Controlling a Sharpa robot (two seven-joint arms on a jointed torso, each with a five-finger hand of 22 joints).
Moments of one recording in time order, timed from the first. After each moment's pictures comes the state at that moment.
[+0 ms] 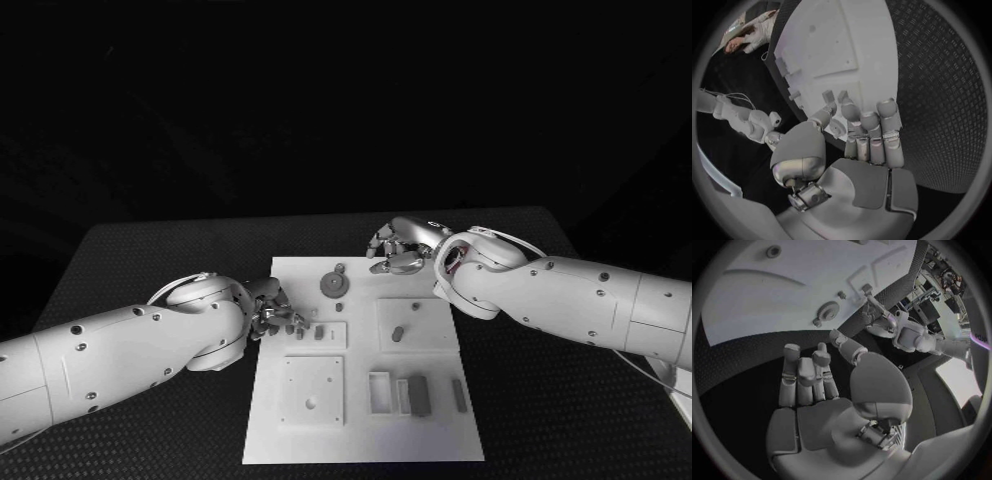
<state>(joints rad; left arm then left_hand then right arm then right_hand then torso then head) 1.29 -0.68 -0.17 1.47 -1.15 -0.09 -0.55 0.76 -0.13 0.53 -0.11 0.05 1.08 0.00 0.54 0.81 1.32 -0.11 0.94 0.66 1.18 -0.19 1.24 0.73 0.05 1.28 -0.27 0.68 1.31 1.26 -0.75 -0.08 1.40 -1.33 -0.36 -0.10 1.07 -0.14 0.62 -0.26 0.06 0.96 0.12 0.25 0.55 1.13 0.01 1.06 1.09 1.18 -0.09 1.46 0.92 0.25 1.09 0.01 0.92 1.31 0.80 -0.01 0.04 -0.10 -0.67</state>
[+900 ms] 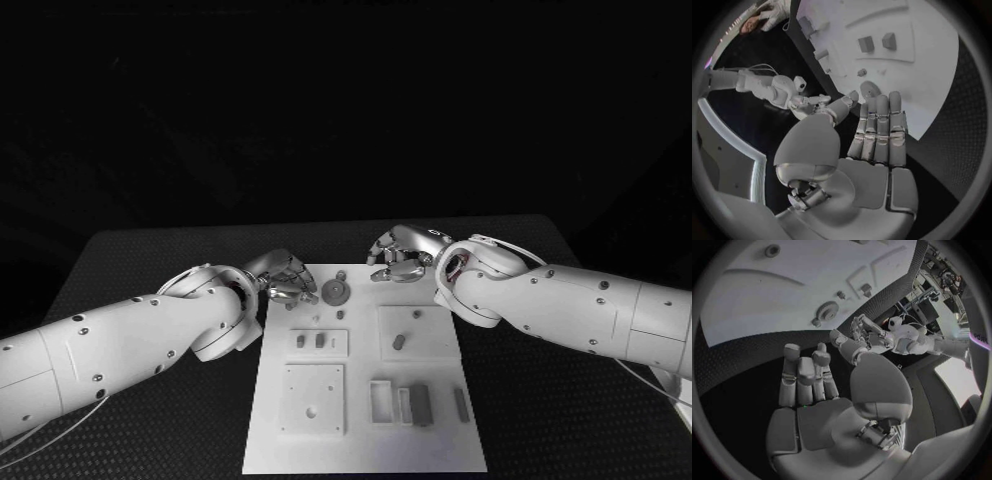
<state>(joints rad) 1.29 -0.65 -0.14 1.41 -1.01 -0.28 -0.19 1.13 -0.10 0.55 -0.29 0.07 0.88 0.13 0.35 0.58 1.05 0.11 0.33 0.31 0.97 0.02 0.88 0.53 0.06 1.05 -0.07 0.34 1.11 1.26 -0.75 -0.08 1.39 -1.33 -0.36 -0.08 1.07 -0.14 0.62 -0.26 0.06 0.95 0.12 0.25 0.55 1.12 0.01 1.06 1.09 1.18 -0.09 1.45 0.92 0.25 1.08 0.00 0.91 1.31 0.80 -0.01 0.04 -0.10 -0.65</state>
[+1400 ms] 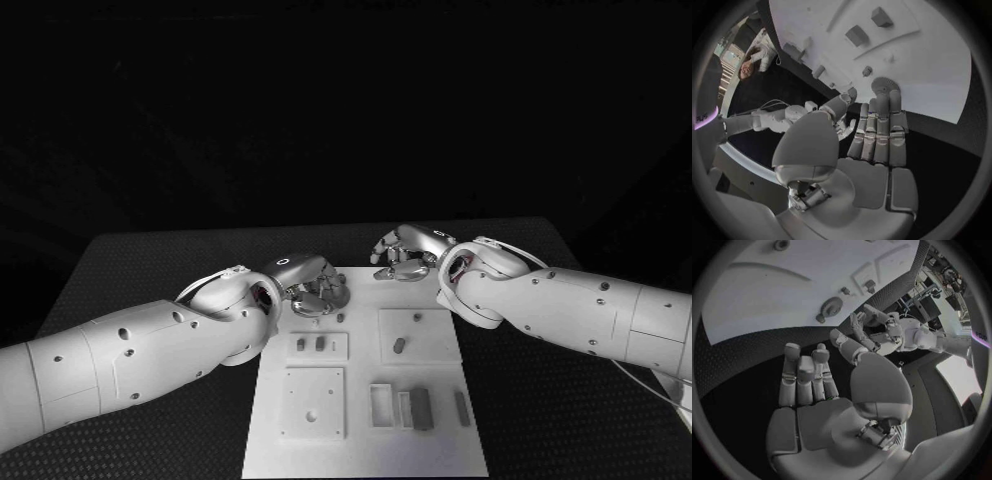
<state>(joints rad) 1.29 -0.56 -0.17 1.35 -1.41 -0.32 -0.05 1.14 -0.15 0.55 -0.28 0.06 0.90 0.13 0.33 0.54 1.10 0.11 0.24 0.26 0.97 0.02 0.87 0.54 0.05 1.06 -0.08 0.33 1.11 1.26 -0.74 -0.08 1.36 -1.29 -0.39 -0.06 1.07 -0.14 0.63 -0.27 0.06 0.93 0.13 0.24 0.55 1.10 0.02 0.99 1.03 1.14 -0.09 1.39 0.89 0.26 1.04 0.02 0.87 1.31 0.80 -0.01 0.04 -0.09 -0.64</state>
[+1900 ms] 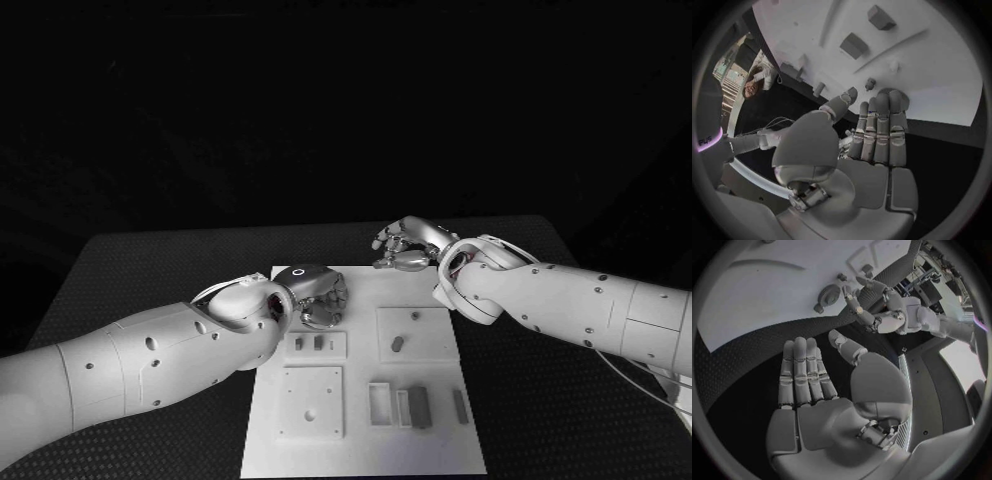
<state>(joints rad) 1.27 -0.49 -0.20 1.28 -1.53 -0.28 -0.04 1.15 -0.15 0.58 -0.28 0.06 0.93 0.13 0.32 0.53 1.11 0.12 0.18 0.24 0.96 0.03 0.86 0.55 0.05 1.05 -0.07 0.33 1.12 1.26 -0.74 -0.08 1.34 -1.12 -0.44 -0.01 1.05 -0.14 0.67 -0.29 0.06 0.84 0.20 0.21 0.55 0.95 0.09 0.57 0.61 0.92 0.05 0.83 0.64 0.22 0.72 0.15 0.53 1.15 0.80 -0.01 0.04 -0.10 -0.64</state>
